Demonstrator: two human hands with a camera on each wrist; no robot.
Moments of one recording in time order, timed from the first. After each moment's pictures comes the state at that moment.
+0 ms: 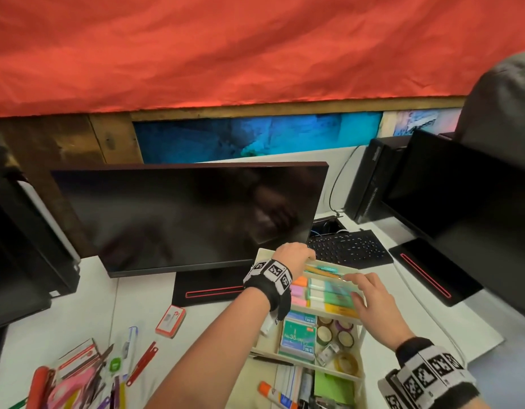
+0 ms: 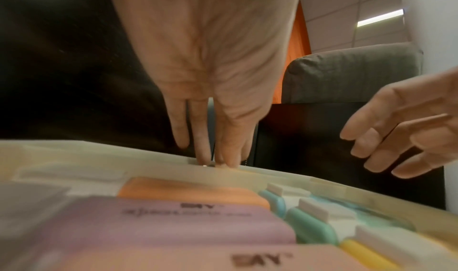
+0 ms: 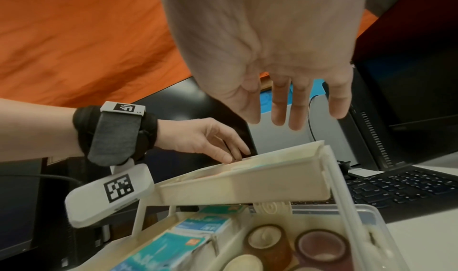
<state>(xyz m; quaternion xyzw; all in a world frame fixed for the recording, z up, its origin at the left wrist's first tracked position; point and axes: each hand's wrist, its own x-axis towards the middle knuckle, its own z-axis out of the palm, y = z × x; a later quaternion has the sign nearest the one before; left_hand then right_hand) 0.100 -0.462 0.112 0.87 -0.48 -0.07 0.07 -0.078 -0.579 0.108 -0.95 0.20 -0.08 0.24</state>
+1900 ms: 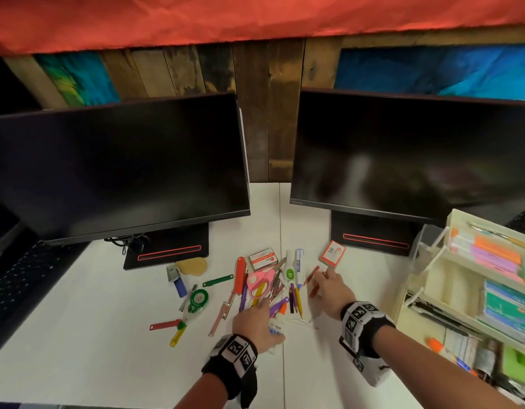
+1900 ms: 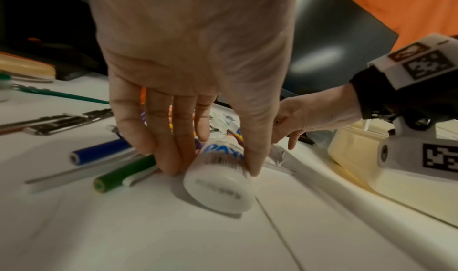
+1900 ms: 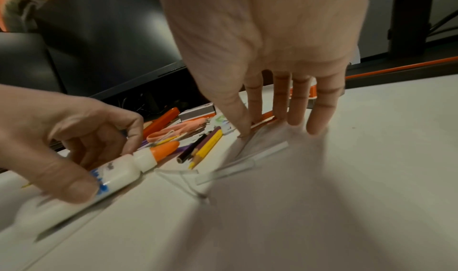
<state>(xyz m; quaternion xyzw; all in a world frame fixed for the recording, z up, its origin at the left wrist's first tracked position) -0.009 -0.015 -0.021 0.96 -0.07 -0.24 0.11 0.042 -0.217 -0.036 -0.97 -0.02 0.19 0.15</state>
